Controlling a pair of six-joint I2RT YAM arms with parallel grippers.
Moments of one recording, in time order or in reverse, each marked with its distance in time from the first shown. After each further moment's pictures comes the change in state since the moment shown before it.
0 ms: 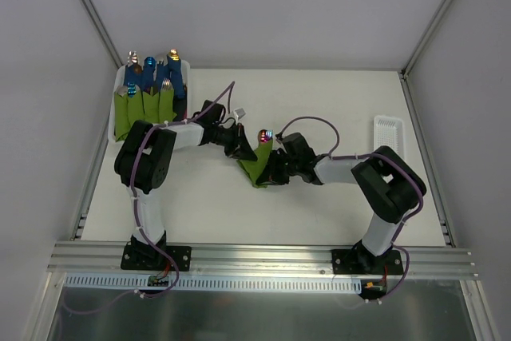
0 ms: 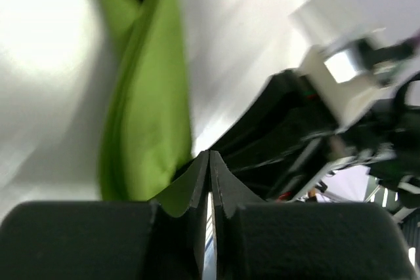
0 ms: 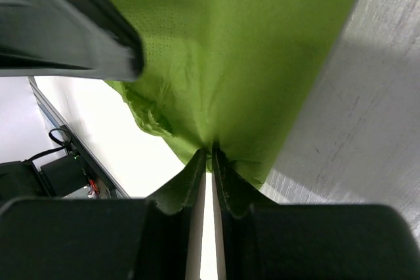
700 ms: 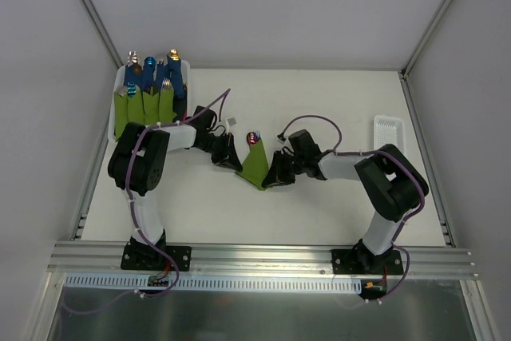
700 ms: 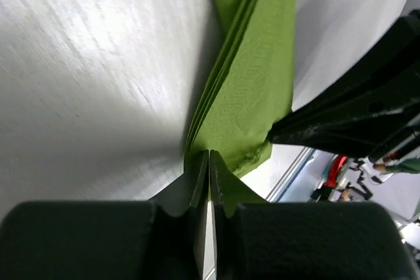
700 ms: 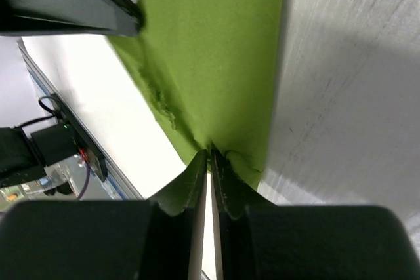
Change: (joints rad) left arm 0.059 -0.019 -0.080 -0.212 -0.123 0.272; right arm -0.066 0.000 0.005 -0.078 -0.127 -0.120
